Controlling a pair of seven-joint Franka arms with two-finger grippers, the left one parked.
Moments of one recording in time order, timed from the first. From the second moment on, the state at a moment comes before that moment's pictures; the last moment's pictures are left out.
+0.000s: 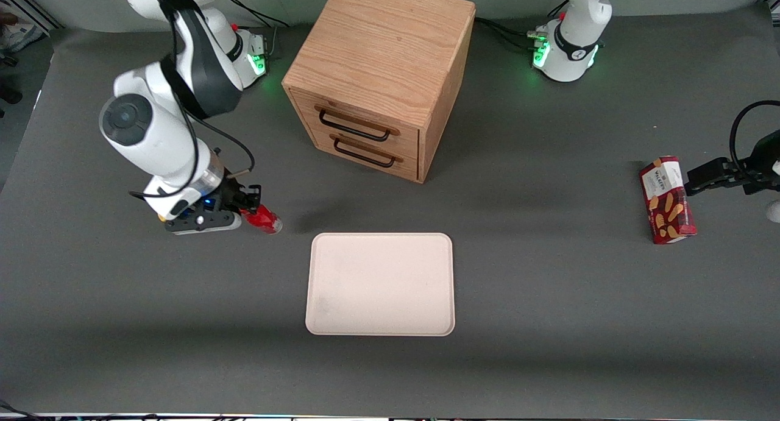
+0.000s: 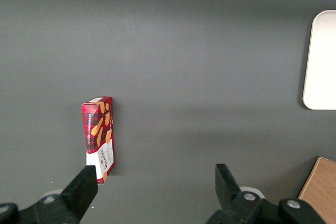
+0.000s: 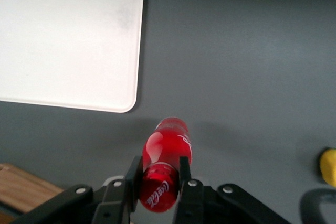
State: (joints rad) arm 0.40 0.14 -0.08 -1.81 0.04 1.96 0.25
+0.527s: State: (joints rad) arm 0.38 0.10 -0.09 -1.55 0.04 1.63 0.25
